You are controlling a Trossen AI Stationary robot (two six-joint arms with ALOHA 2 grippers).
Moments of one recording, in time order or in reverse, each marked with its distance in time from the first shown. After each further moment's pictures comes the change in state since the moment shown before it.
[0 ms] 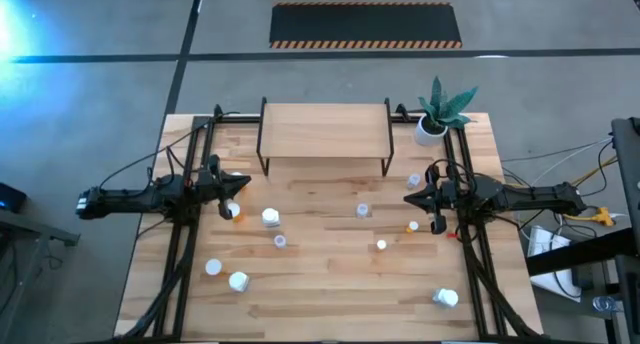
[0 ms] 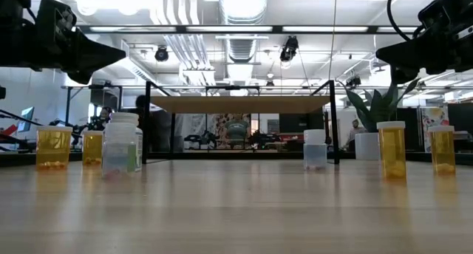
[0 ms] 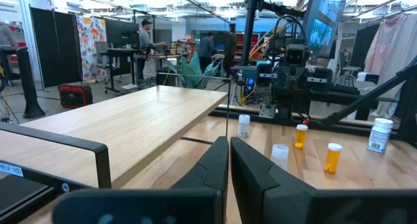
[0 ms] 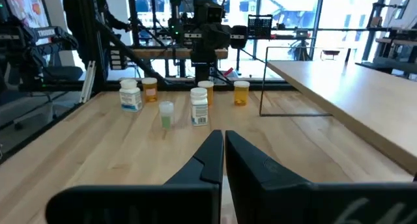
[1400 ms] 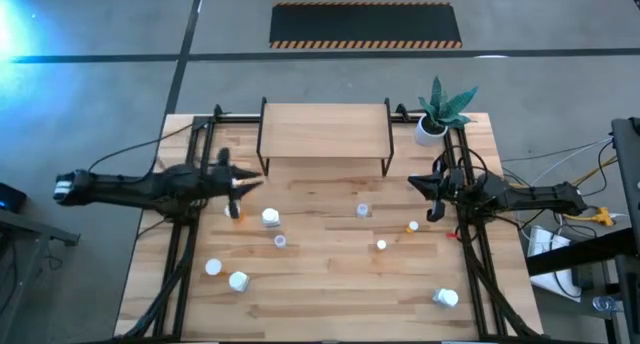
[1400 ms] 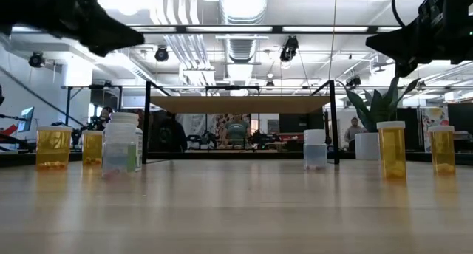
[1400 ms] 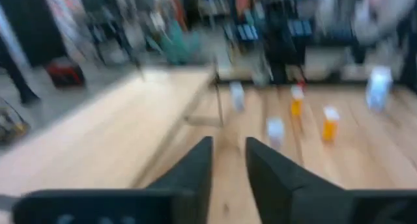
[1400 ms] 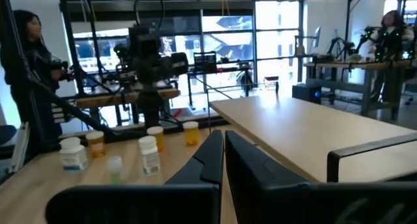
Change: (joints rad) left arm -0.006 0.533 0.360 -0.099 0.061 0.077; right arm -0.003 0.013 0.000 0.173 0.241 0.028
